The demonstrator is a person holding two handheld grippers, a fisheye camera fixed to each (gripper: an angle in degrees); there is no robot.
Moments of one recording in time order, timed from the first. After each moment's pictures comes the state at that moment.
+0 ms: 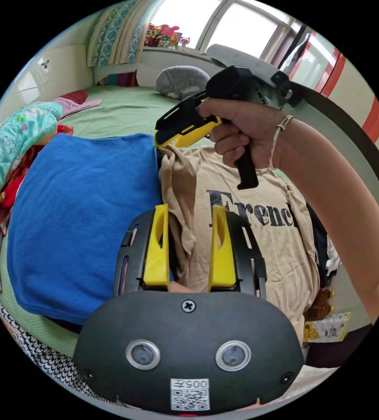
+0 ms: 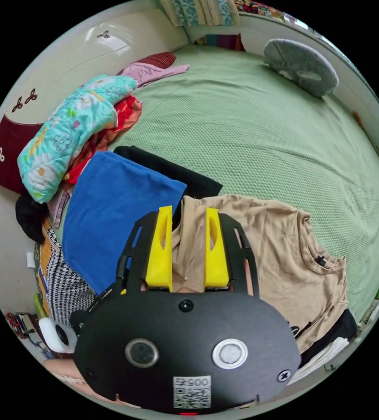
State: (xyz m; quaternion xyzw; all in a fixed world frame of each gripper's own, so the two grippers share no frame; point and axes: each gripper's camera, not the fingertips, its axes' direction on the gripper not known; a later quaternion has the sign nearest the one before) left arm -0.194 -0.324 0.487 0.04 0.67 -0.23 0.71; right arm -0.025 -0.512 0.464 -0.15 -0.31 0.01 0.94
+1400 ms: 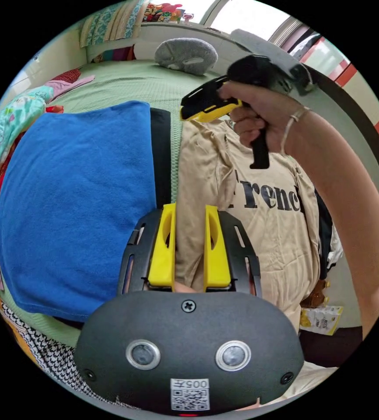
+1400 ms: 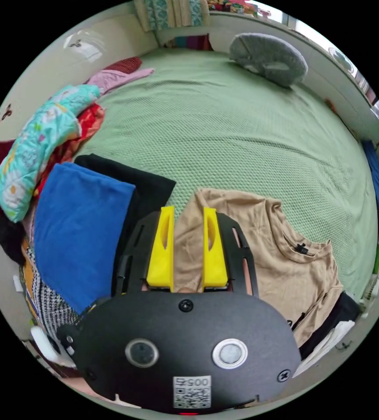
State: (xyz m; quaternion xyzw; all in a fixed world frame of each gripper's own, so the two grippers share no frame) left arm -0.183 -0.366 0.529 -0.03 0.68 -0.16 0.71; right arm -0.026 -0.534 0.547 -0.17 -0.22 0.06 0.96
